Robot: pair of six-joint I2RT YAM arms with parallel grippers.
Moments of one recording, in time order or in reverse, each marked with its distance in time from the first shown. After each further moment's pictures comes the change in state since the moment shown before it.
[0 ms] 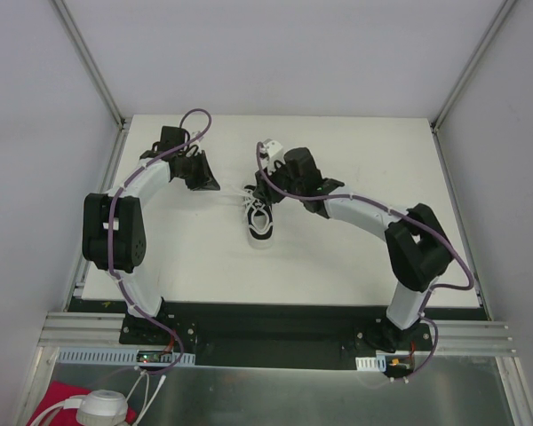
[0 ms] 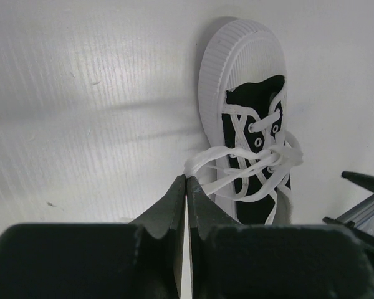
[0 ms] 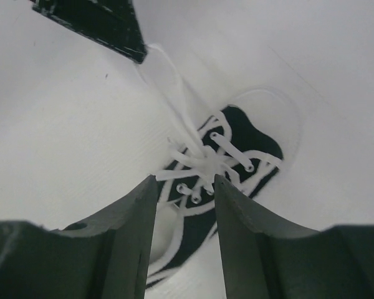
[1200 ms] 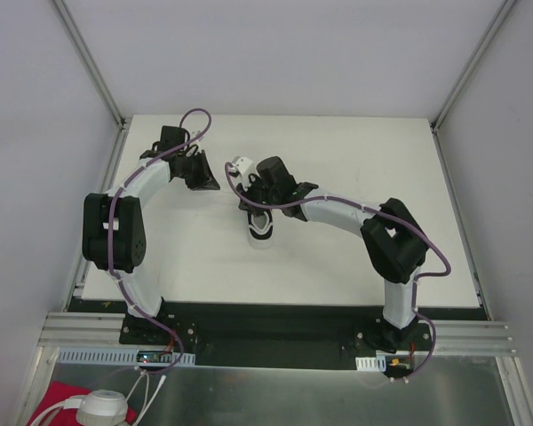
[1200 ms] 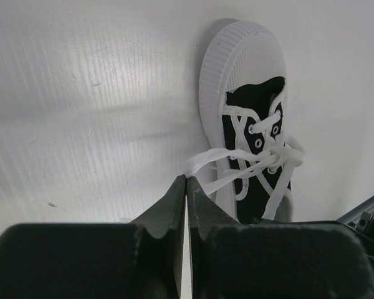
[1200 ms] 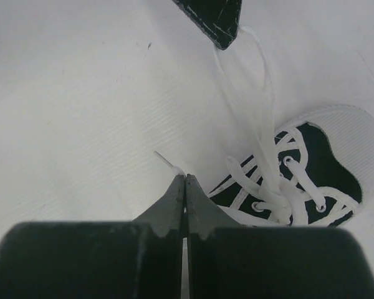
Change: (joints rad) left arm 0.000 0.000 0.003 0.000 -0.003 0.000; right arm 0.090 0.118 0.097 -0.081 -0.019 -0.115
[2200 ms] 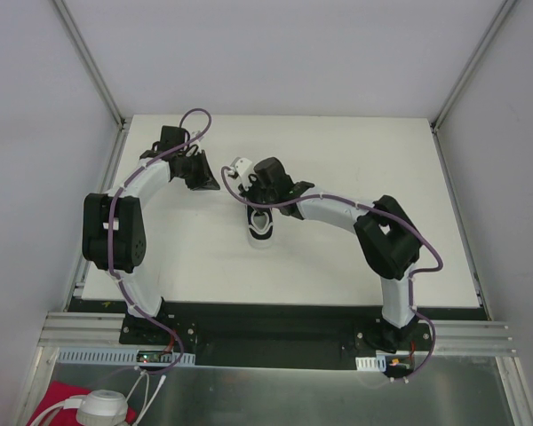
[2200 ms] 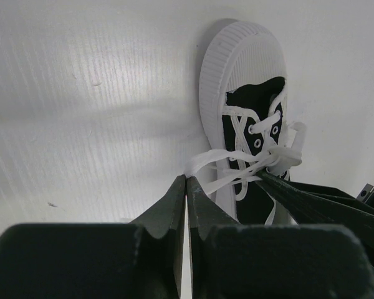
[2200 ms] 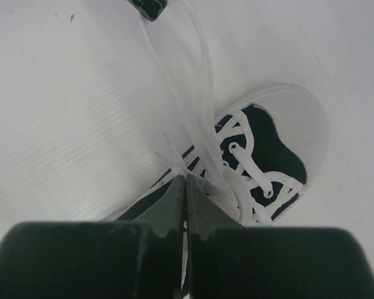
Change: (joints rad) left arm 0.000 0.000 0.000 0.000 0.000 0.000; right arm -0.002 0.052 0.041 -0.045 0.169 -0.111
